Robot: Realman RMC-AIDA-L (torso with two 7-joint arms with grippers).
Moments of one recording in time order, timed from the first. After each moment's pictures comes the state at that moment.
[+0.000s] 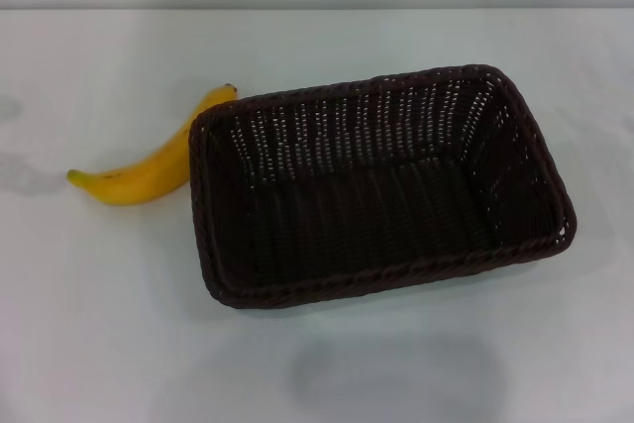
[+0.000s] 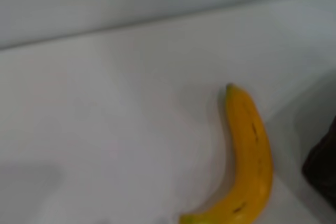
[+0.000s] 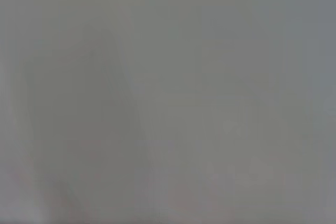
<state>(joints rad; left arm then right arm) -0.67 -1.76 0.62 1.05 -0.59 -1.81 0.92 0.32 2.01 -0.49 -0.74 1.47 1.37 -1.69</state>
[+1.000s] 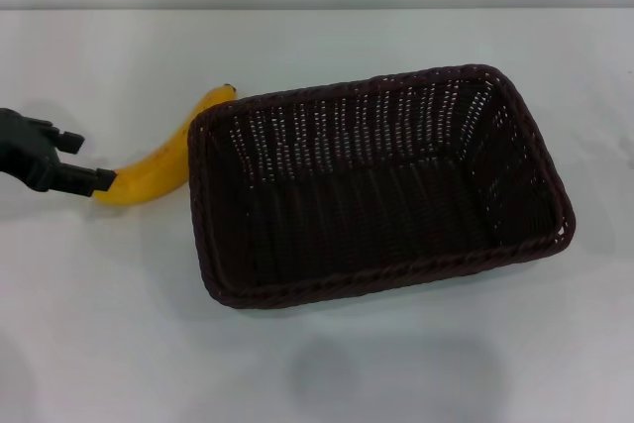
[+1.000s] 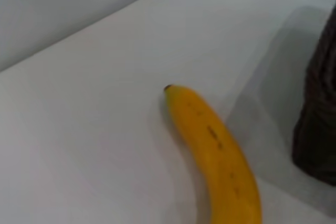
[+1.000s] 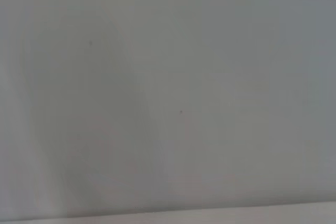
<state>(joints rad) -0.65 -1.95 0.62 0.88 -0.58 -1.53 1.42 0.30 2.01 -0.49 -0.63 1.48 1.39 -1.73</state>
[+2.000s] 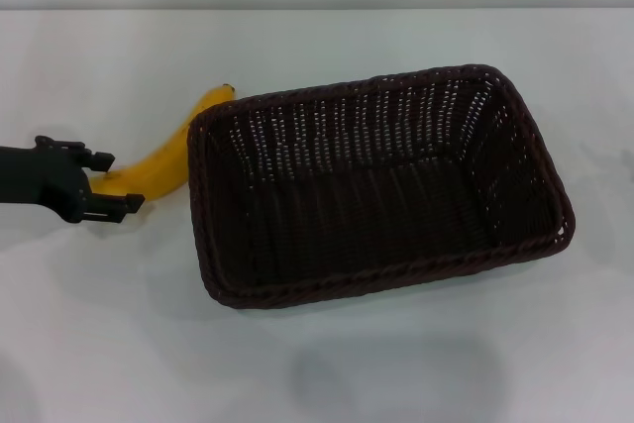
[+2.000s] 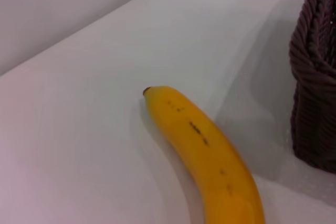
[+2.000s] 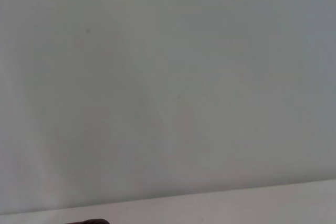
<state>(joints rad) -0.59 -2.01 0.61 0.77 -0.66 -1.37 1.66 0.28 2.01 -0.49 -0.59 1.47 1.39 -1.75</state>
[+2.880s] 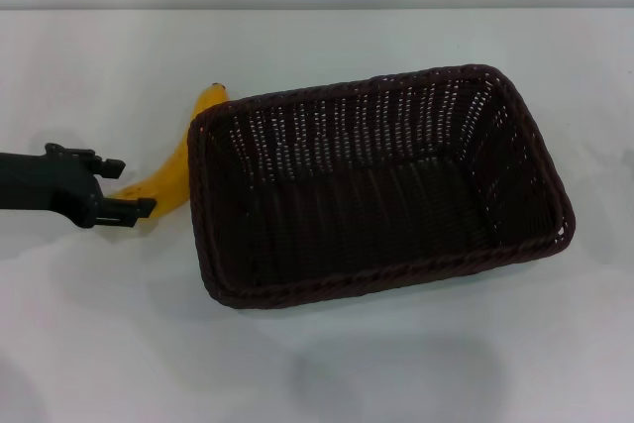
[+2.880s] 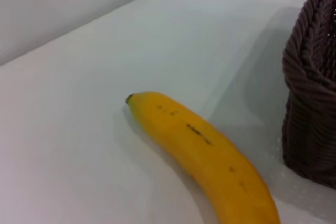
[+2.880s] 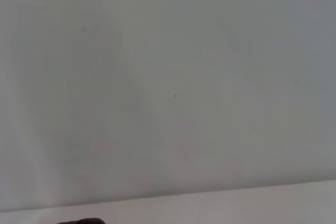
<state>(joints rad) -0.58 -2.04 0.61 0.80 -0.67 -1.39 1.61 0.28 2.00 -0.49 -0.59 1.47 1.38 -1.76</state>
